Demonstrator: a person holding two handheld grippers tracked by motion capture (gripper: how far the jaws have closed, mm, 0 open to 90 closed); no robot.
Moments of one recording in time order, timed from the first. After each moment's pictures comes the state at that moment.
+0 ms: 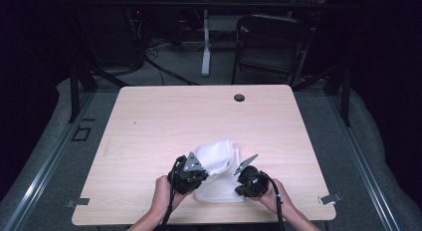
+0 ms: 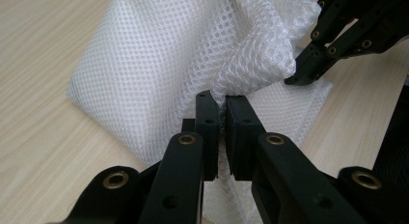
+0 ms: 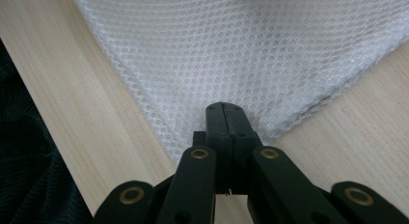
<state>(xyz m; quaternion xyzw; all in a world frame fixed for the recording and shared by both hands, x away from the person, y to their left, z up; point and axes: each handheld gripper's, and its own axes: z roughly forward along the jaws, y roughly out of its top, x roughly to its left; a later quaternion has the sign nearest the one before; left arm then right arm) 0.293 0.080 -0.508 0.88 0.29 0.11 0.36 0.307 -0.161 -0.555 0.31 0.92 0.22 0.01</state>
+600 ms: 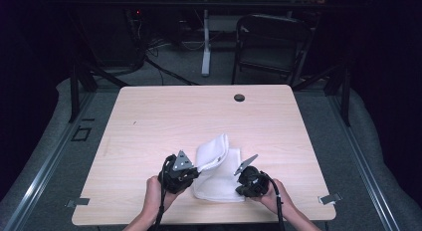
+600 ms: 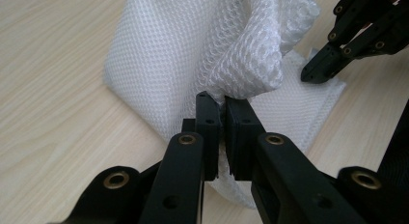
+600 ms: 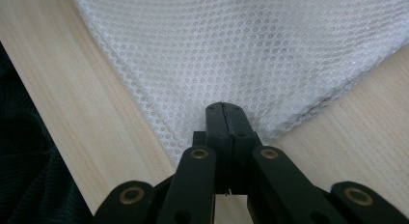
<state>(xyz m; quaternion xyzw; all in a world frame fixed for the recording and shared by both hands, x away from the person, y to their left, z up) 0.290 0.099 -0.501 0.87 0.30 0.13 0.37 0.305 -0.161 -0.554 0.31 0.93 0.22 0.01</state>
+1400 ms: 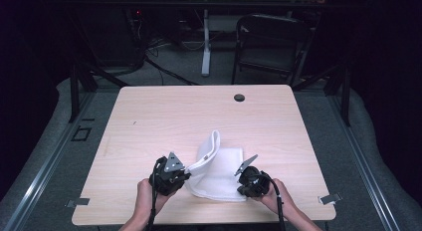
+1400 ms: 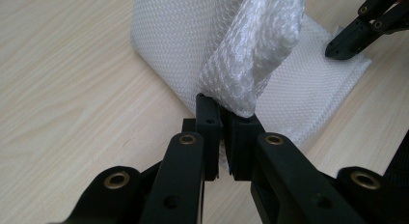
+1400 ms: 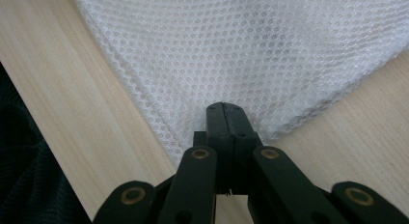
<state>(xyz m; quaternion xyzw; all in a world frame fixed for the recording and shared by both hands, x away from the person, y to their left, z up) 0.285 0.122 -0.504 0.87 0.33 0.14 0.34 0.305 -0.163 -0.552 0.31 0.93 0.20 0.02</state>
